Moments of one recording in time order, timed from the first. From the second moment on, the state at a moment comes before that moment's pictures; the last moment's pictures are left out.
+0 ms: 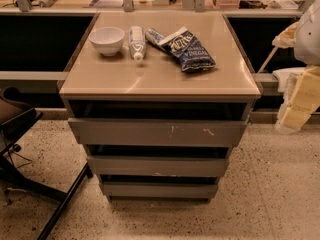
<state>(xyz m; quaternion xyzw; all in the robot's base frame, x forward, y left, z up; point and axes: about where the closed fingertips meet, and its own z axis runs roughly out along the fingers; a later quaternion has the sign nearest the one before) 0.438 -0.217 0.976 -0.60 0.78 -0.03 0.16</state>
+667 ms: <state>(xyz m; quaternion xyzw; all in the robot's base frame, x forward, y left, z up) 0.431 -0.205 0.961 -0.61 0.78 -0.02 0.17</state>
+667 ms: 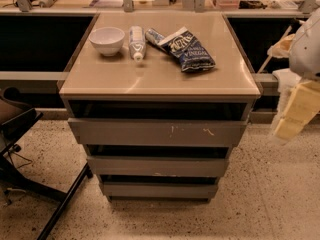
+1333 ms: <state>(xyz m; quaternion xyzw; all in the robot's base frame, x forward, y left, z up) 0.407 -0.129 0.847 -0.55 0.79 0.13 0.23</state>
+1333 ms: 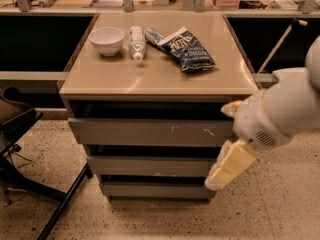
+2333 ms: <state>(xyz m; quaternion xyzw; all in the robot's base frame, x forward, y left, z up) 0.433 -0.077 0.769 -0.49 0.82 0.19 0.25</state>
